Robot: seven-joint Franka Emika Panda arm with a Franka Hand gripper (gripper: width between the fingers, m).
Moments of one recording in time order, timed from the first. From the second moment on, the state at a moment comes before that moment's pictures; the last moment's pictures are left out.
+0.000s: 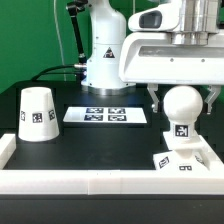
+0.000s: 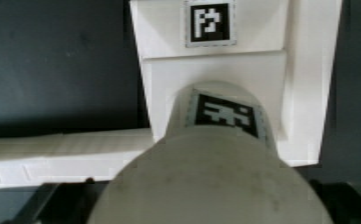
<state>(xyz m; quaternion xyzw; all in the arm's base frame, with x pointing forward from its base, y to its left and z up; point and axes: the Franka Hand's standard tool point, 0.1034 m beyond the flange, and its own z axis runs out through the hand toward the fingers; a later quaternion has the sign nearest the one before) 0.617 0.091 0.113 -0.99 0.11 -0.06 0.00</state>
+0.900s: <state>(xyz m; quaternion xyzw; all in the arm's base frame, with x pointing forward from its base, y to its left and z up) 0.604 0.102 0.106 -0.89 0.46 -0.01 0.03</state>
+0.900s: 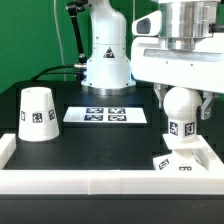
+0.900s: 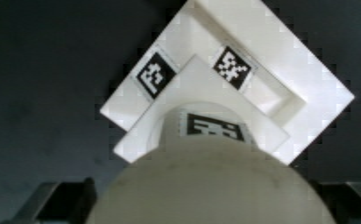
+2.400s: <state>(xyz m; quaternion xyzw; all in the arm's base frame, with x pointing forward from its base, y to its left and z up) 0.605 0.114 0.111 -0.91 0.41 0.01 0.07</state>
